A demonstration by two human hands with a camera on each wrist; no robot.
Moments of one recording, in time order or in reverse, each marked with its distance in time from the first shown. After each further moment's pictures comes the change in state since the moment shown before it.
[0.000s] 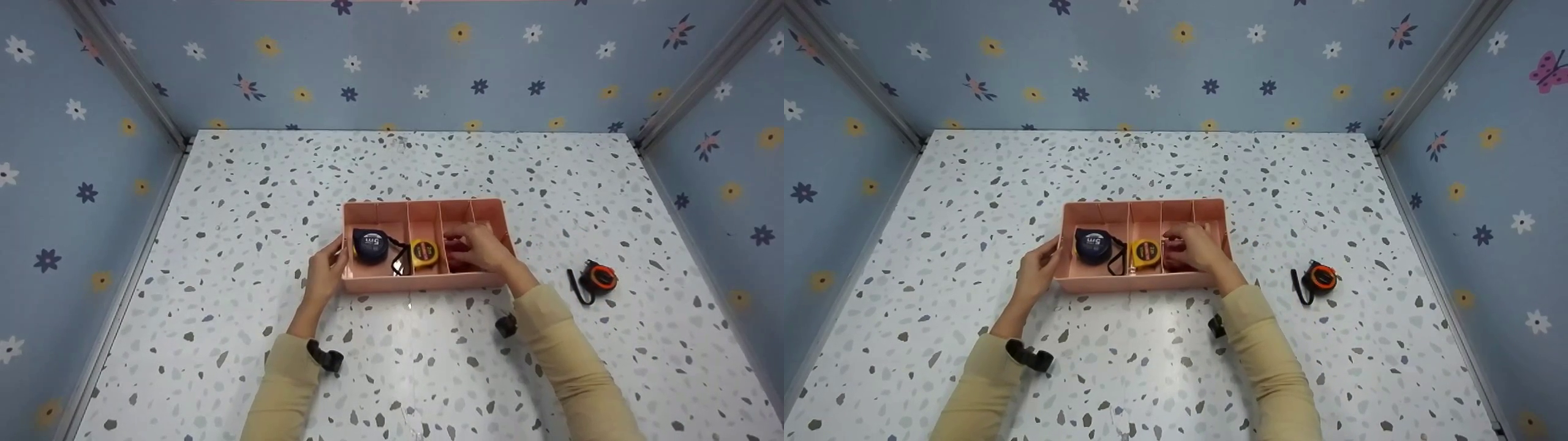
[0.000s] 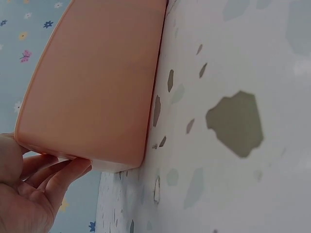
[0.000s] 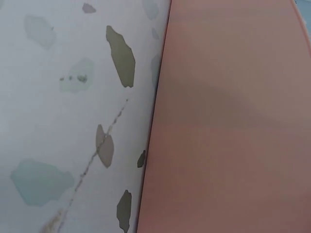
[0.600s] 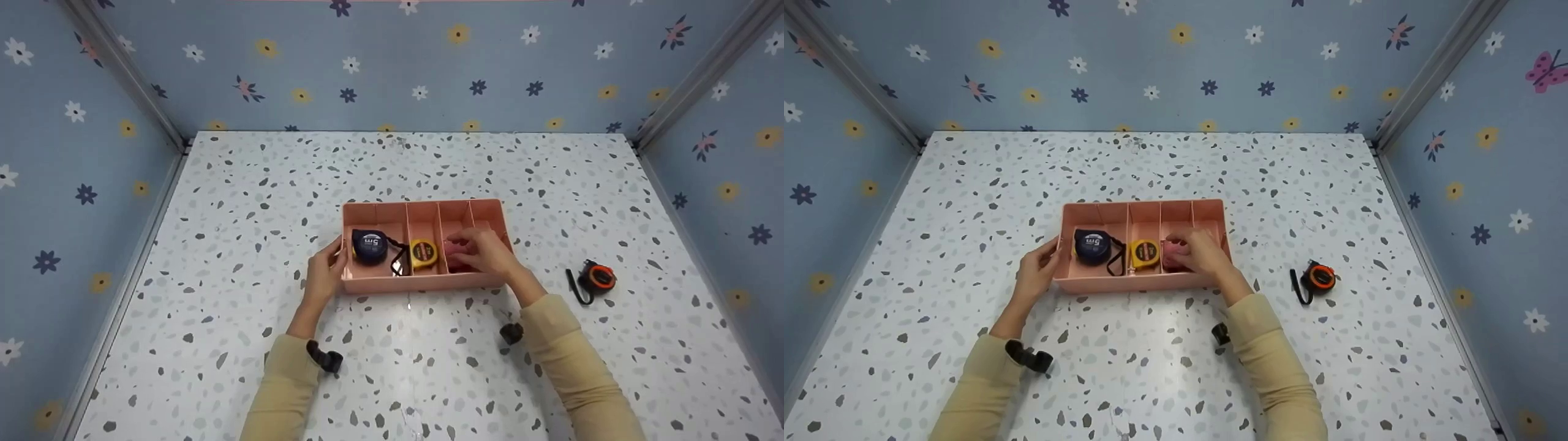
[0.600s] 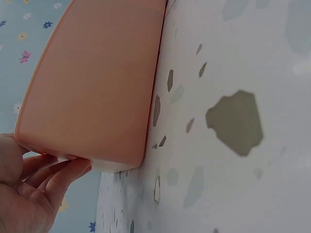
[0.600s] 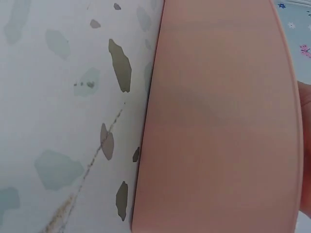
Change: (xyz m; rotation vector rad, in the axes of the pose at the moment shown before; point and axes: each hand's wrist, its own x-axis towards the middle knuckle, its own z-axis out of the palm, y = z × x) left_hand 0.001 0.001 0.000 -0.010 -0.005 -0.027; right_hand -0.017 -0.011 -0.005 0.141 0.043 0.042
